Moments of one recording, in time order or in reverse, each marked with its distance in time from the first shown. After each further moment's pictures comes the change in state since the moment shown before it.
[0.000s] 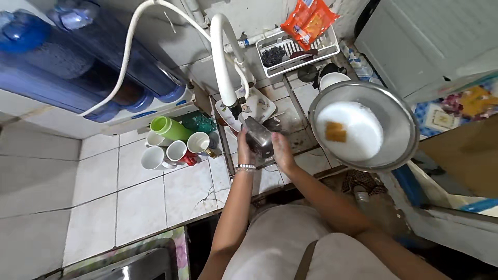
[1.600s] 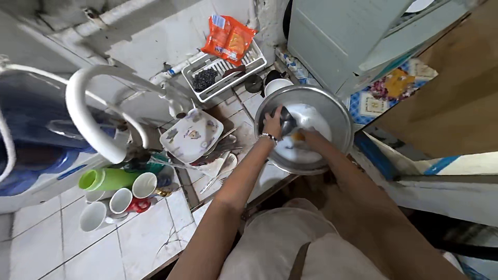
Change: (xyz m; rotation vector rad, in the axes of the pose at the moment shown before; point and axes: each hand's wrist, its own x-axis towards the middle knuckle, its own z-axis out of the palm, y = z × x) left_hand -0.007 -0.086 0.258 1.566 -0.678 0.352; right_hand 0.064 0.085 -0.285 -0.875 -0.191 0.330
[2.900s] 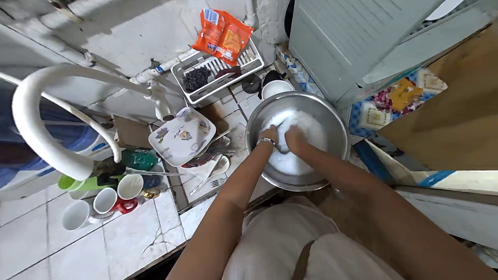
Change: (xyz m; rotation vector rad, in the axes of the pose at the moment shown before) left_hand 0.028 -0.015 0.041 0.153 -0.196 -0.215; right_hand 0.045 -0.040 0.006 -0.274 -0.087 0.019
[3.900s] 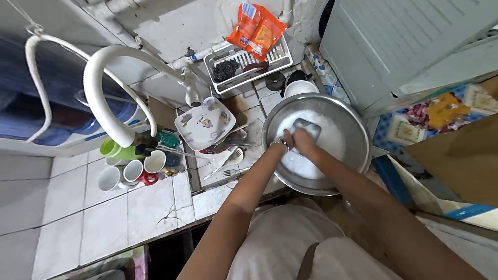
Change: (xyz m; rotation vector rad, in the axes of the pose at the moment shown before) left_hand -0.023 -0.002 -0.007 -0.107 -0.182 -0.022; right_hand 0.022 -0.003 0.017 0.072 0.089 -0.258
